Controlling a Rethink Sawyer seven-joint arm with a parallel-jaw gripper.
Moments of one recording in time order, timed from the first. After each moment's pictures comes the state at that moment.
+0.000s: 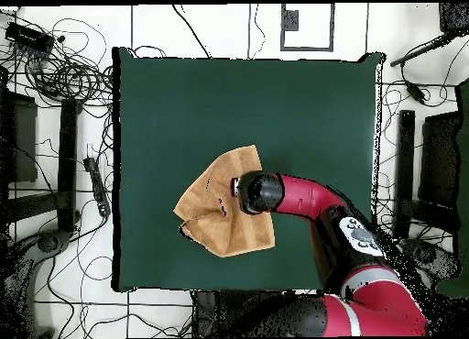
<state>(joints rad) -0.41 -0.42 0.18 1.66 -0.21 0.44 1.58</state>
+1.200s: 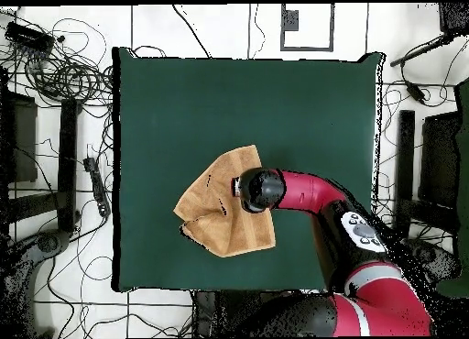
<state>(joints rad) -0.42 -0.41 0.21 1.63 -0.27 0.51 1.58</state>
